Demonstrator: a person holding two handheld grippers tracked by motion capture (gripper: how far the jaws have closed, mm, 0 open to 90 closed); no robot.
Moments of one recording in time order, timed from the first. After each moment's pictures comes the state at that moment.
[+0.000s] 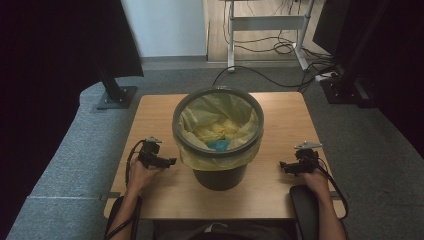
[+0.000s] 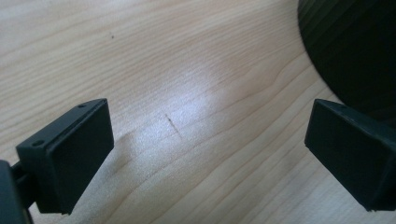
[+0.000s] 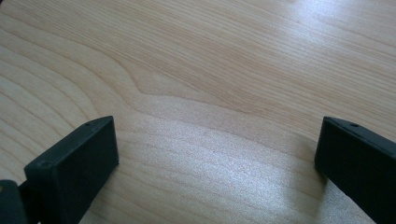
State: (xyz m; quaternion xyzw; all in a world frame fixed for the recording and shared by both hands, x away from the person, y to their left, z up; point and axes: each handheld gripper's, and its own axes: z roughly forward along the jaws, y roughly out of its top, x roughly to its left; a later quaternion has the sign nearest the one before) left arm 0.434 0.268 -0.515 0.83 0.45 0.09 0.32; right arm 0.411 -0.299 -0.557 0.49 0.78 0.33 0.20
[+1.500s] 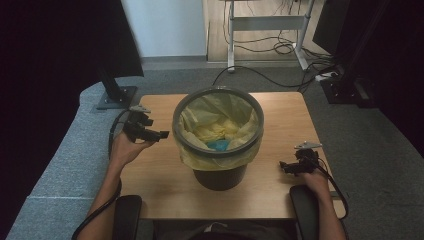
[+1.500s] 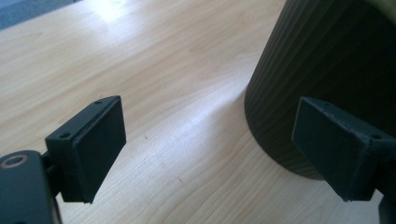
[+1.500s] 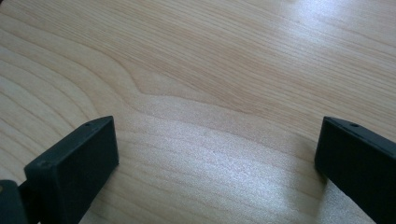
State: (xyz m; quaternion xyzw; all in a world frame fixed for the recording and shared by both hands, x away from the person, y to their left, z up) left arm 0.443 0.270 -0.373 0.84 0.39 0.12 0.35; right arm 0.411 -0.299 -0.557 0.49 0.78 0.33 0.20
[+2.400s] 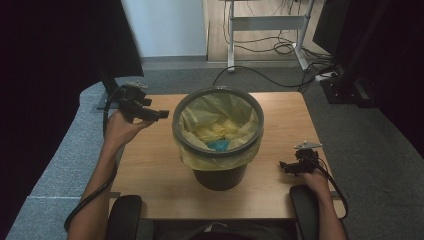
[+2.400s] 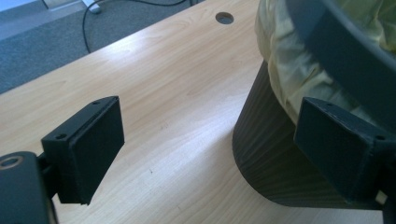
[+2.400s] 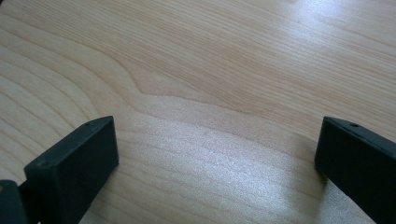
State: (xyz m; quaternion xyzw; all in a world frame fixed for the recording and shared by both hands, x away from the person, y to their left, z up) left arm 0.452 0.256 -0.296 0.84 0.39 0.14 0.37; right arm 0.411 -0.299 -0.557 0.49 0.78 0.33 0.20
